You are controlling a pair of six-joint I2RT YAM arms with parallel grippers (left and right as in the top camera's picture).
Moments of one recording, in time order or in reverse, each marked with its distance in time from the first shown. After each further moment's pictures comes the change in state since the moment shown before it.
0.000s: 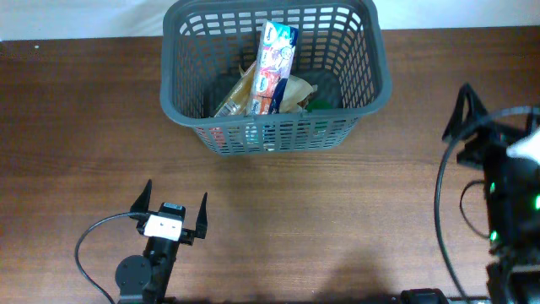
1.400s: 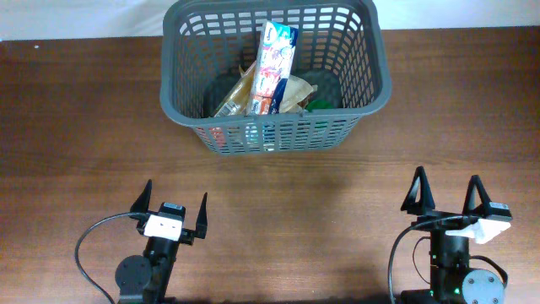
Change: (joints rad) left arm 0.000 0.000 0.000 0.000 0.000 0.000; right arm 0.003 -0.720 -0.906 0.405 -0.068 0.000
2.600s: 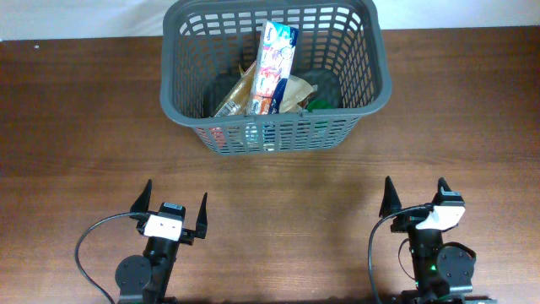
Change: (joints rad) left arm 0.000 0.000 0.000 0.000 0.000 0.000; right arm 0.000 -0.002 -0.209 0.001 -0.102 -0.143
